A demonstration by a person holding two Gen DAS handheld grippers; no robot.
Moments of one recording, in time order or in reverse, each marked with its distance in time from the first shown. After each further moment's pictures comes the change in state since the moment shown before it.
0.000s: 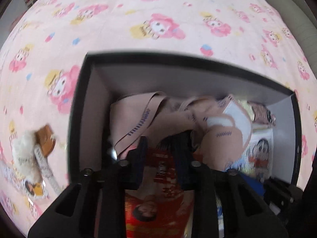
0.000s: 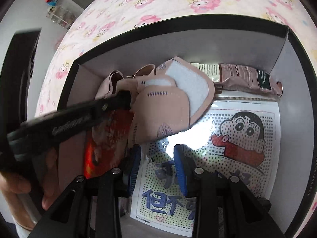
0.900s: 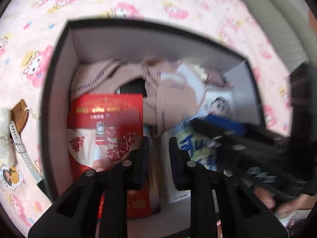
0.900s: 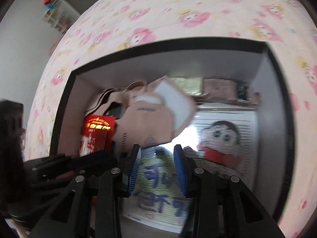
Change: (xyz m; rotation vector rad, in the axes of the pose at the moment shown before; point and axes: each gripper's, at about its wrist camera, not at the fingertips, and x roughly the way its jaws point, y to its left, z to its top) left arm -0.028 -0.009 -0.046 0.071 0.012 -0.295; right arm -0.020 0.000 0.004 -0.022 -0.053 -0.073
